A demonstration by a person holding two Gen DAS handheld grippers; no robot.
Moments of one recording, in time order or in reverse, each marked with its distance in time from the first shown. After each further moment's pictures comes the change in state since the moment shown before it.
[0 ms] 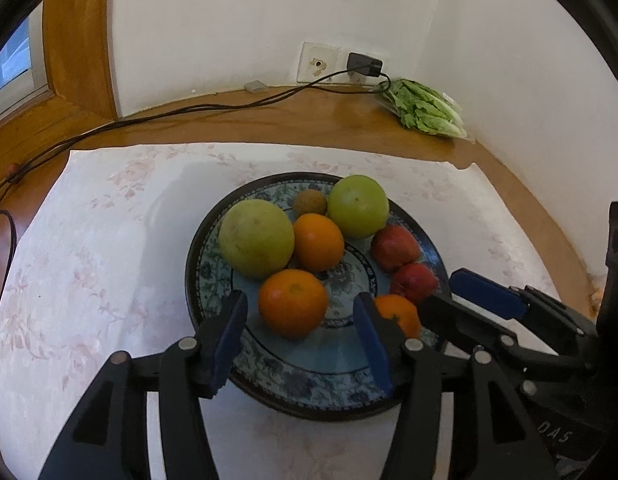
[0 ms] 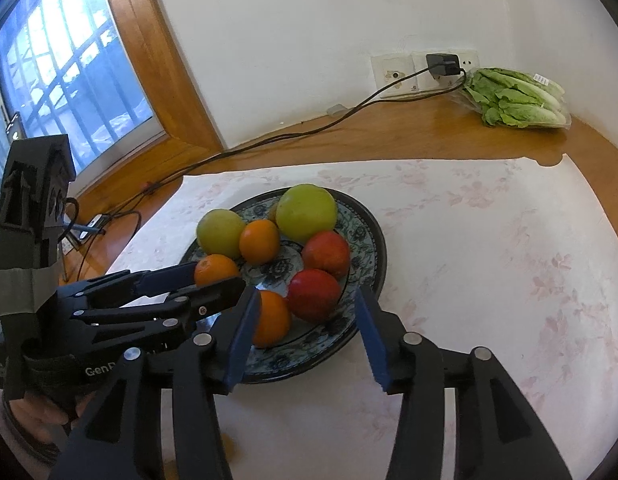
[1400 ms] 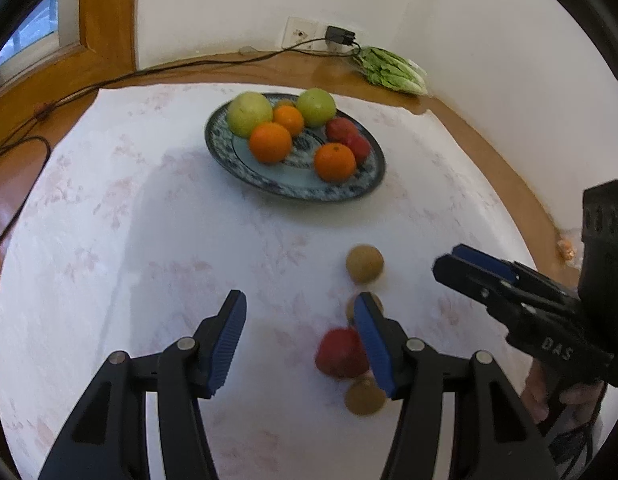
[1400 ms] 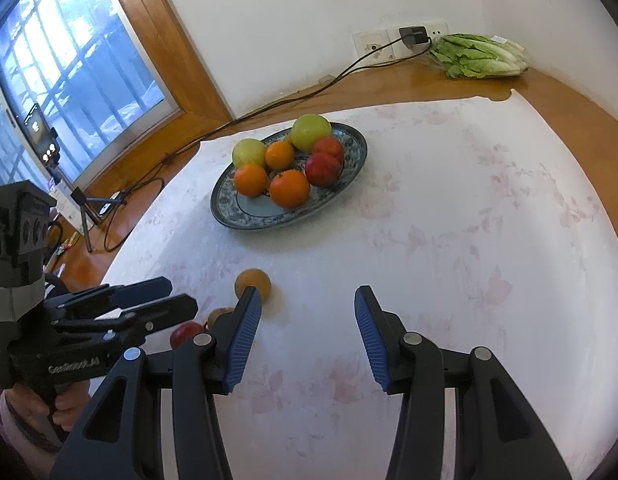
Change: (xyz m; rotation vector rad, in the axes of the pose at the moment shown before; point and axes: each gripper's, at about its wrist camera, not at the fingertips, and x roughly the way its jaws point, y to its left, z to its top) left arm -0.079 -0.004 -0.094 -0.004 0.099 -0.073; right arm -0.074 0.013 -0.077 0.086 0.065 -0.001
